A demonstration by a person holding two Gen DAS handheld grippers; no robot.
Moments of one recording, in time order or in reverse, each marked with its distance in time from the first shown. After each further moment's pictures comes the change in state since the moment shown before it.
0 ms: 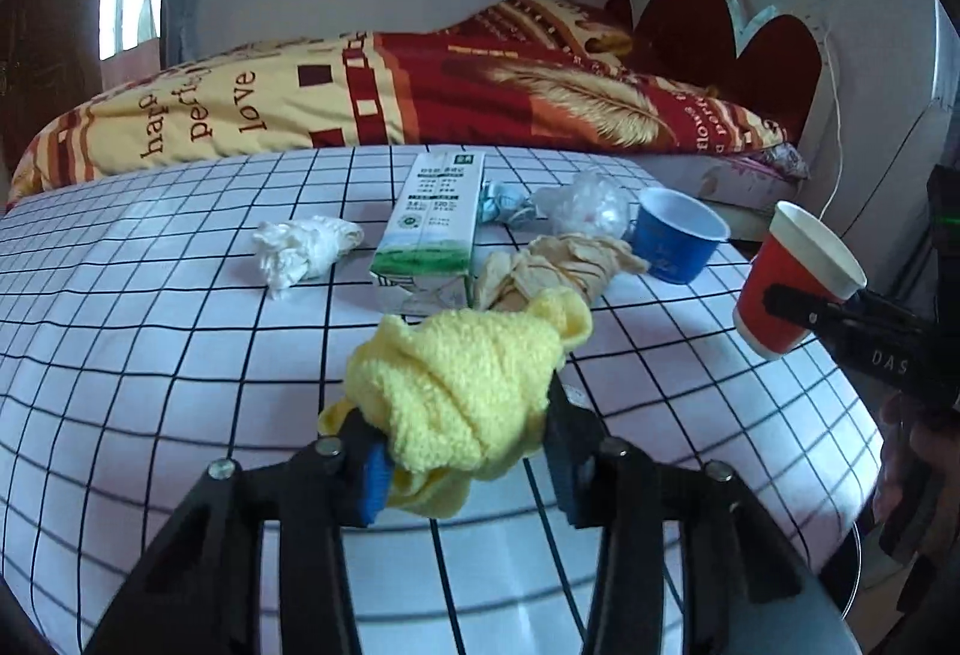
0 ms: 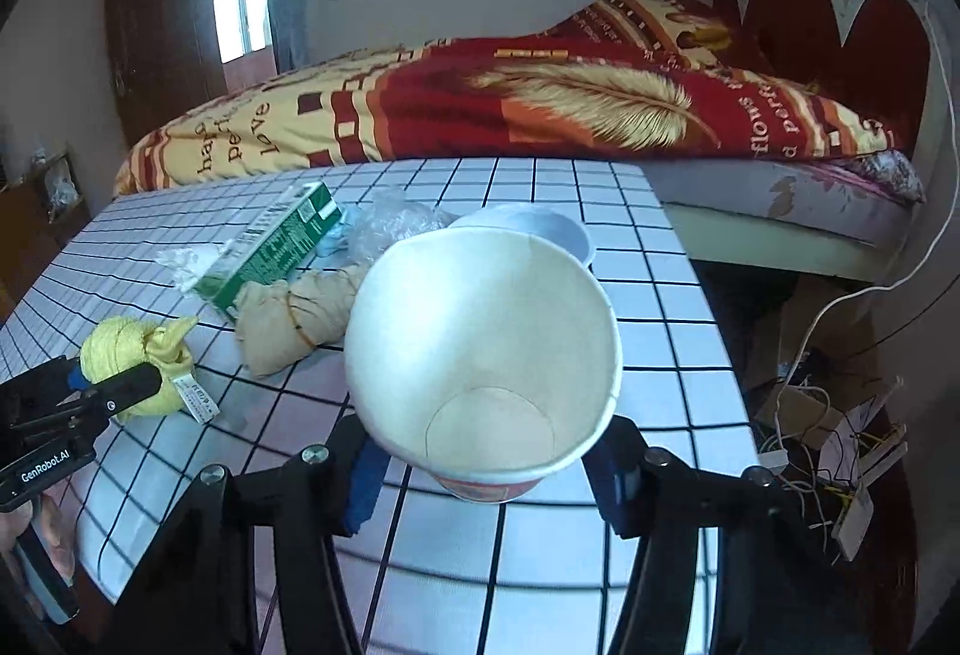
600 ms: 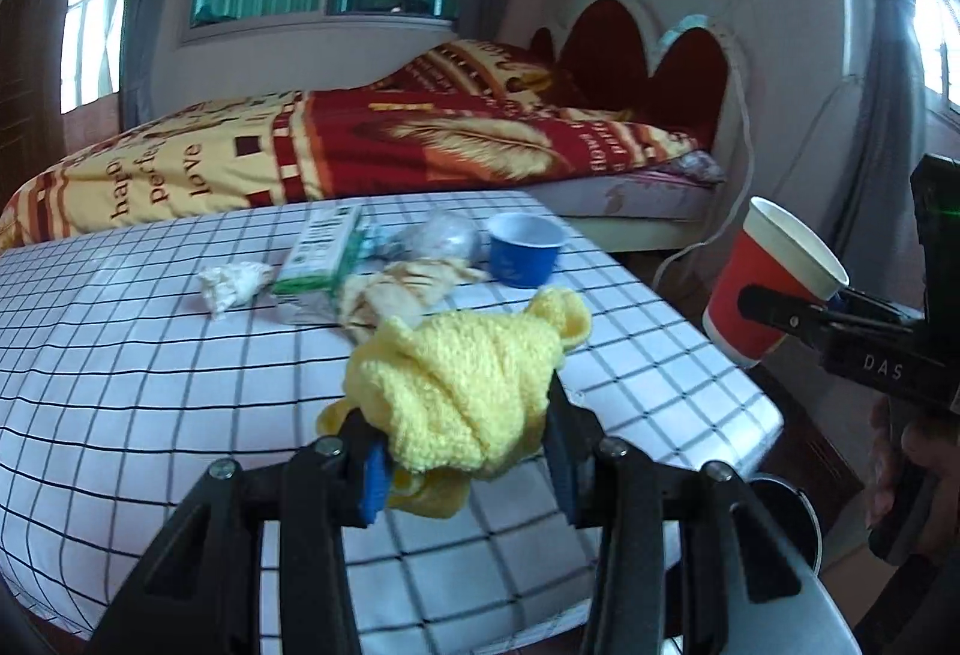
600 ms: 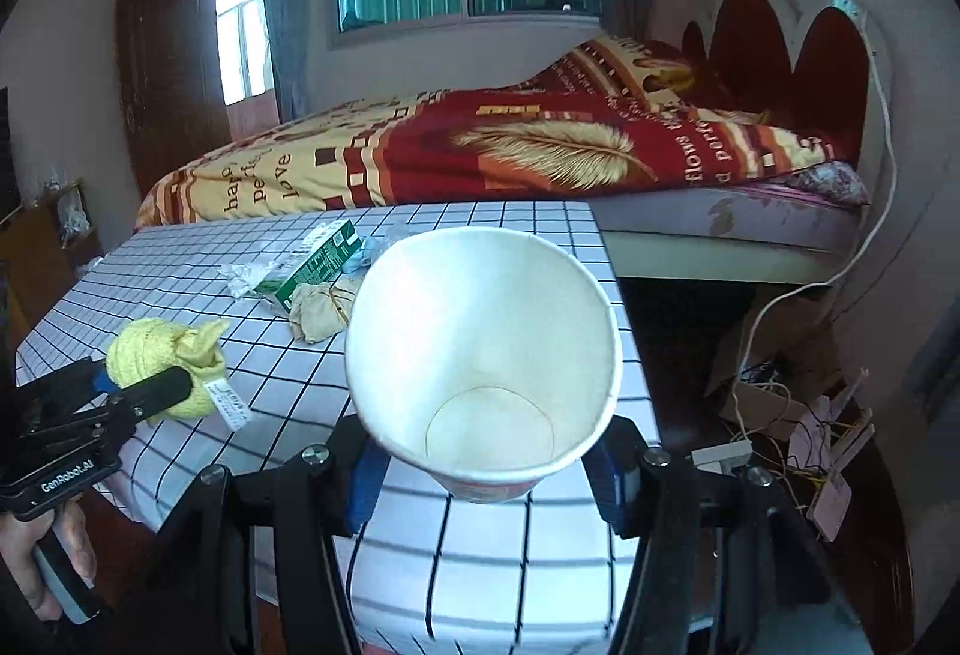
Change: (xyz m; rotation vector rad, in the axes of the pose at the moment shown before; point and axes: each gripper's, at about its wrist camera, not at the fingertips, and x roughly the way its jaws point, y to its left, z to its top) left arm -0.069 -0.076 -0.027 0.089 -0.106 -0.111; right arm -0.125 -0.021 -0.050 0.029 -0.114 -0.022
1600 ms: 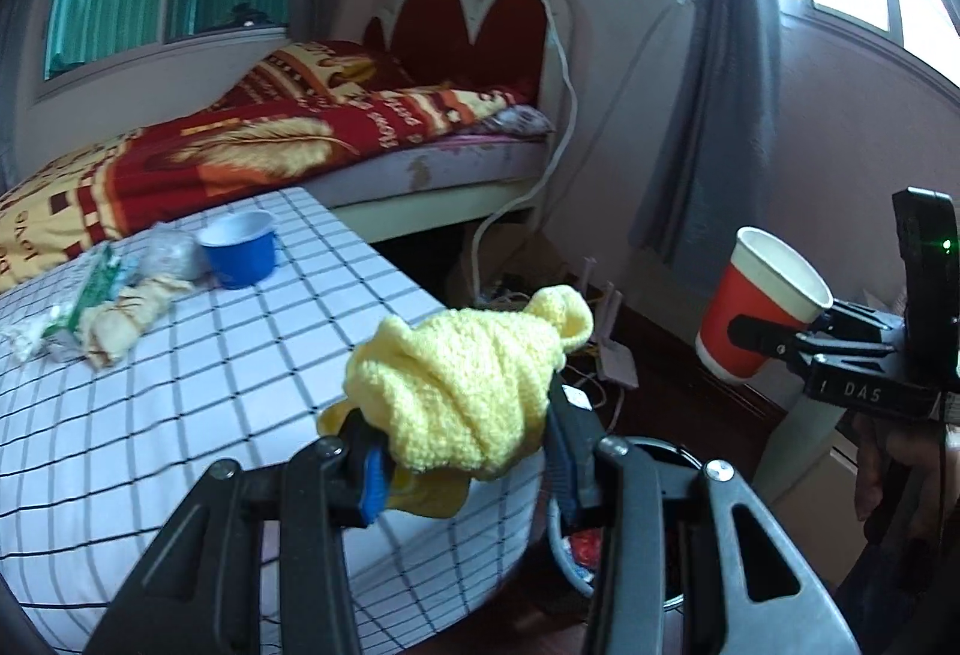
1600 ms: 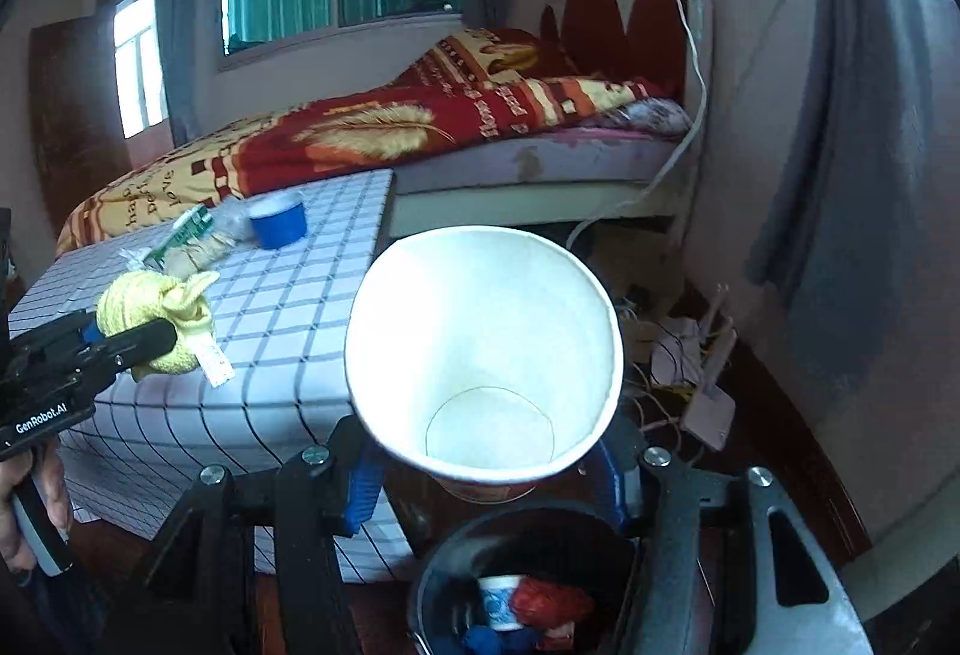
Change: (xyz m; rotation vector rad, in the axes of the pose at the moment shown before) left arm 0.015 -0.171 -0.026 0.199 0.030 -0.271; right arm -0.118 -0.153 -0.113 0.150 0.023 -0.235
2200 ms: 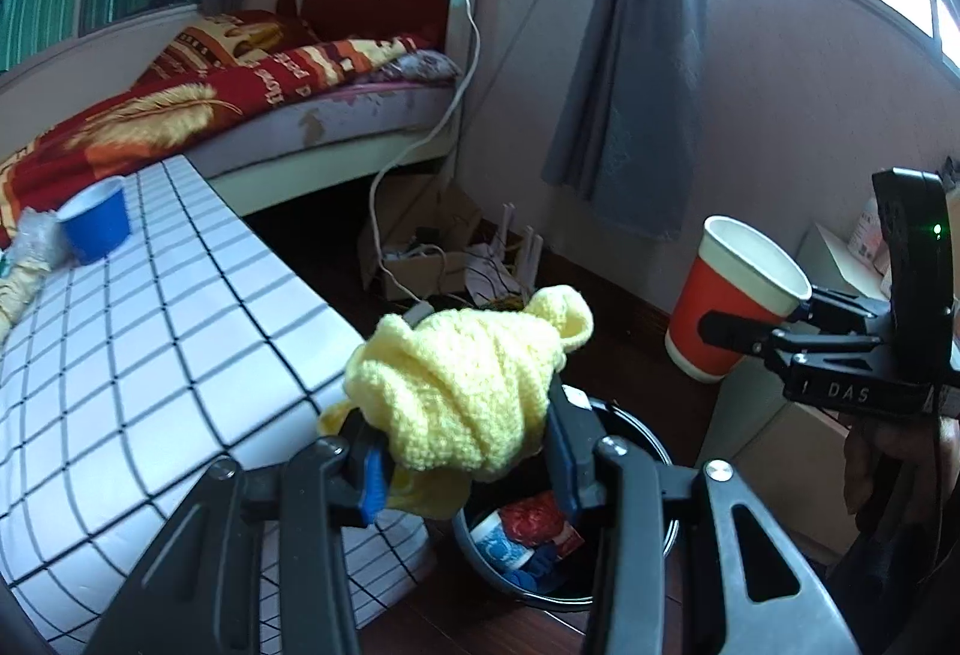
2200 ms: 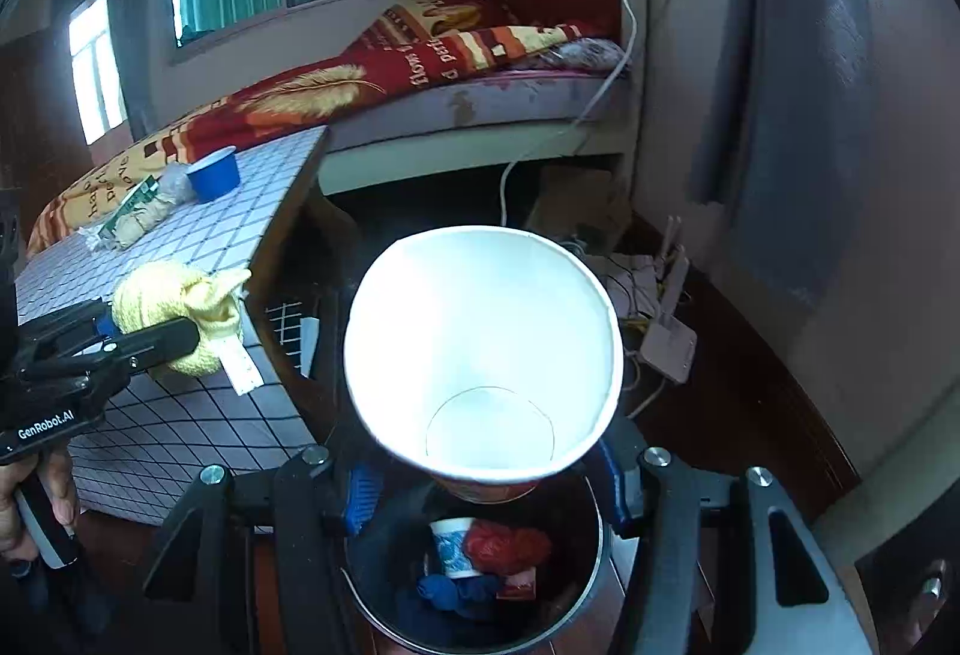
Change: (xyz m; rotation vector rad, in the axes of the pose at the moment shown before) left arm 0.048 -0.073 -0.028 0.082 0.103 -0.148; right arm -0.003 -0.065 -0.058 0.069 0.076 -0.066
